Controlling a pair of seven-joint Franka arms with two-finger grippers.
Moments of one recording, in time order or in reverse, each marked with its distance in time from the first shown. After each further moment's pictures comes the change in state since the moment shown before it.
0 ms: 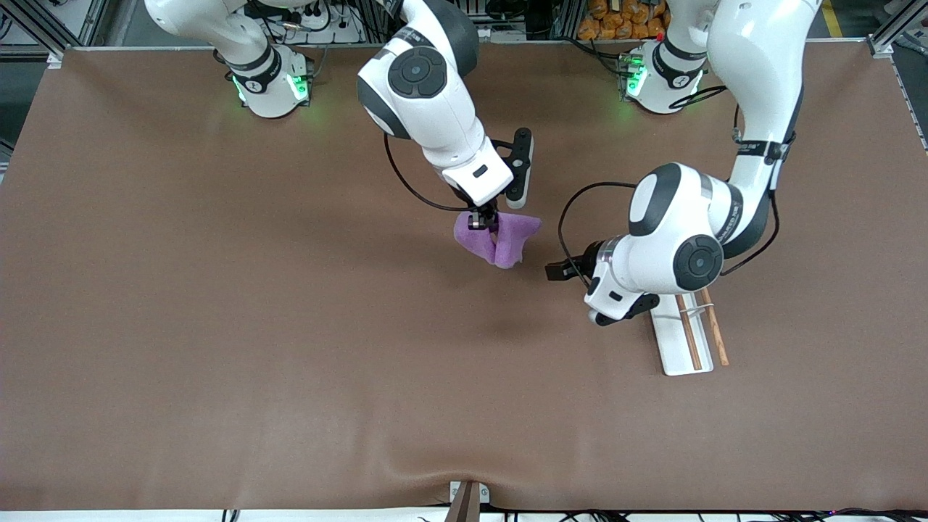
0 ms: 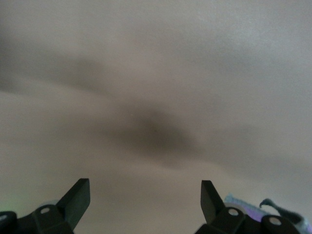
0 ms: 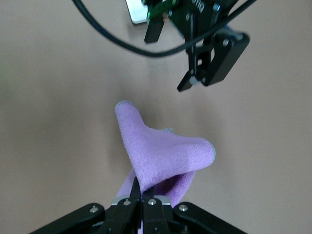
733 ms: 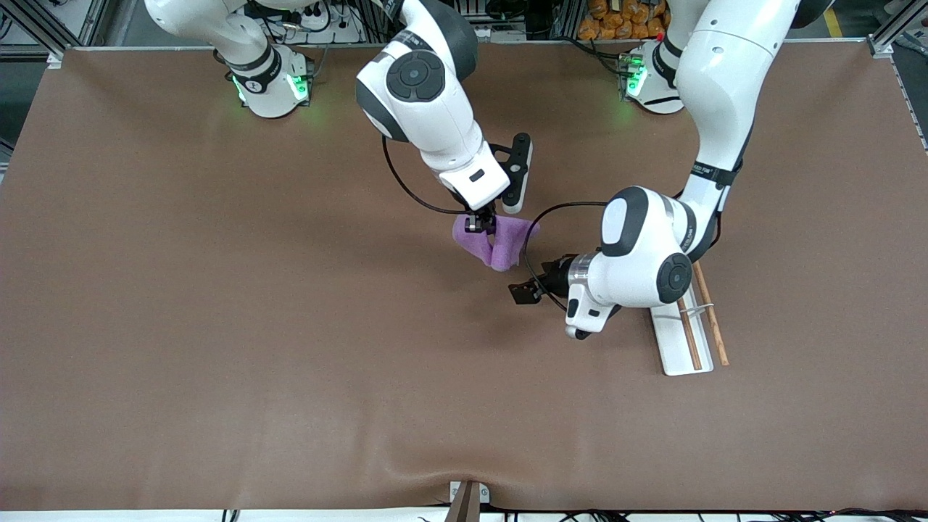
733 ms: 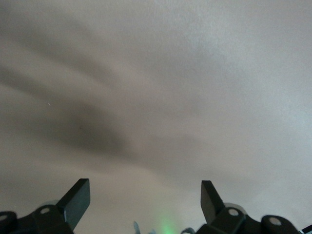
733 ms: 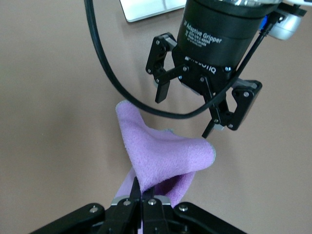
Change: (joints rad) left arm -0.051 0.090 -0.002 0.010 -0.239 0.191 -0.135; right arm 0.000 0.003 -0.004 0.000 0.000 0.000 0.021
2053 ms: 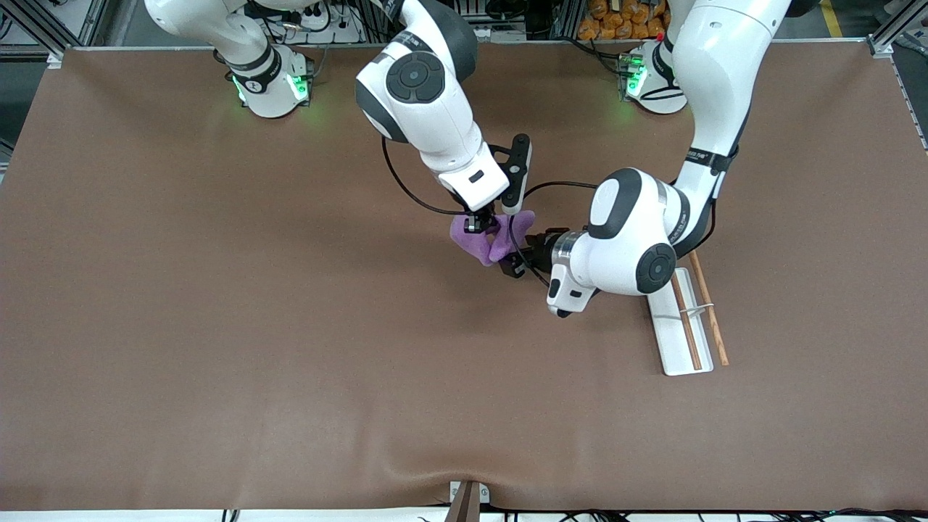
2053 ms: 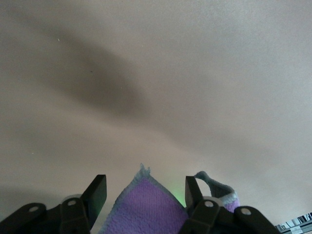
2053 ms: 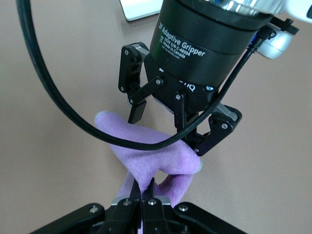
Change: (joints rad) left arm -0.028 -0.043 -0.002 0.013 -0.002 -0.163 -0.072; right arm 0.000 0.001 -0.002 0.000 0.000 -0.002 0.000
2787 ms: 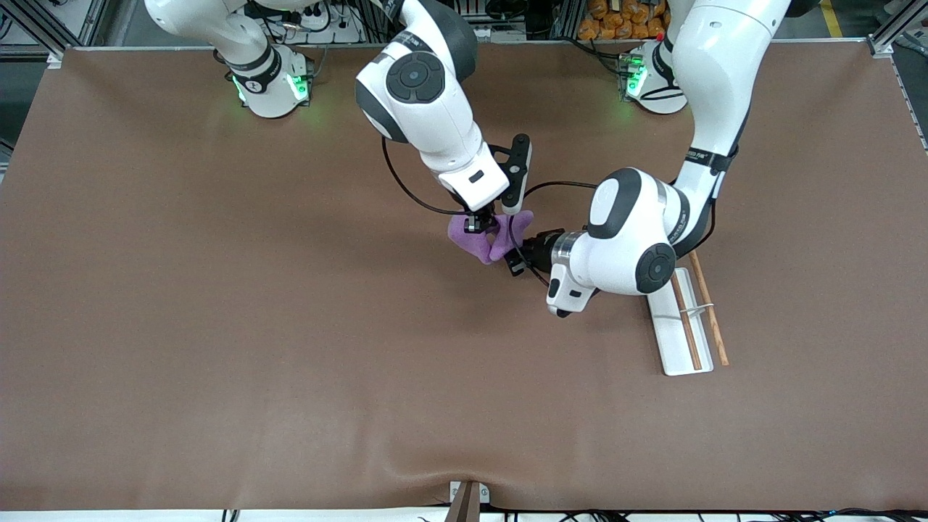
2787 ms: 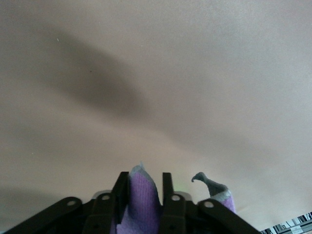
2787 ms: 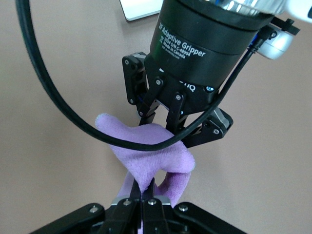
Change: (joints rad) left arm -0.001 0.000 0.000 0.002 0.000 0.000 0.002; right arm 0.000 0.000 0.000 0.000 0.000 0.000 0.000
